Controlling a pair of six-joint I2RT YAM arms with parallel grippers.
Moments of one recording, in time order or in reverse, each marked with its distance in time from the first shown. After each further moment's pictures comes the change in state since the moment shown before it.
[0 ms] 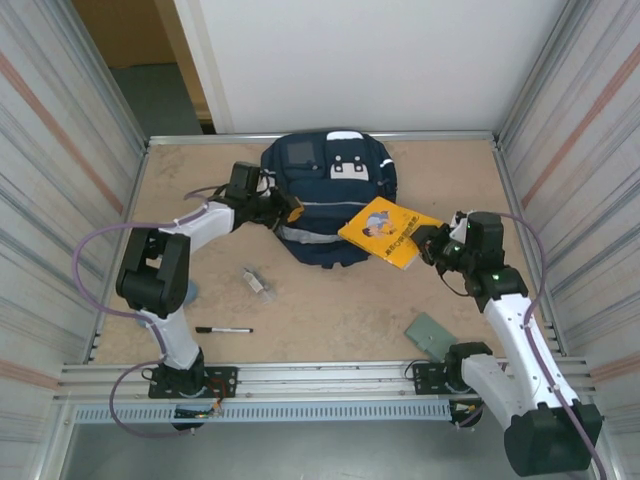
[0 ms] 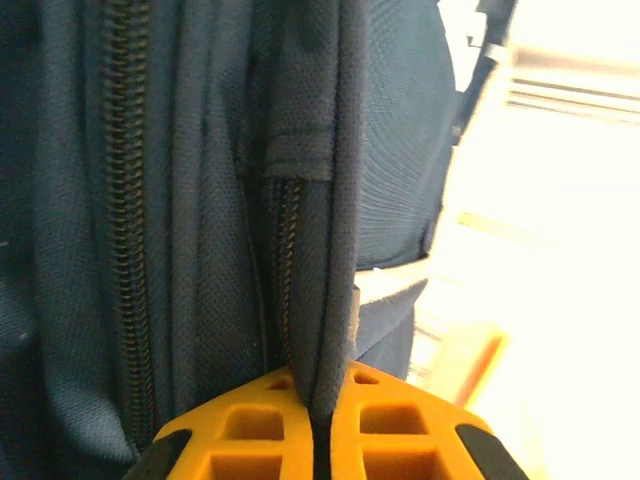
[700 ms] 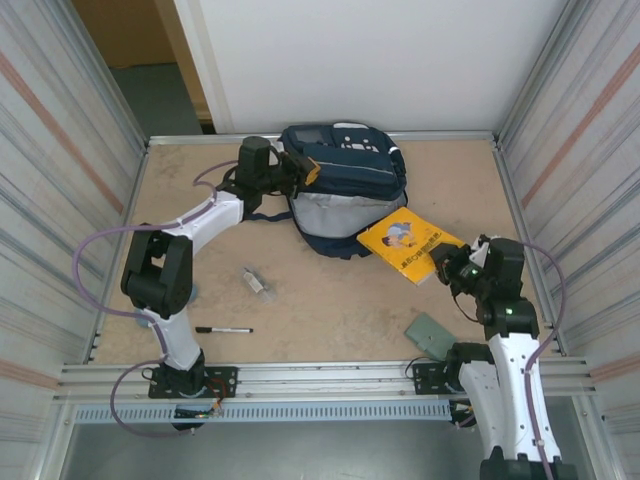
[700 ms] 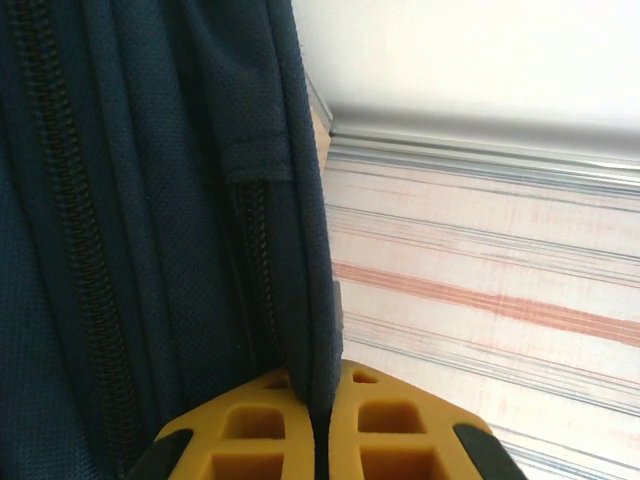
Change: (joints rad) left arm -0.065 0.011 0.148 0.212 -0.122 -0.195; right arm -0.145 -0.261 -0.059 -0.178 0.007 0.036
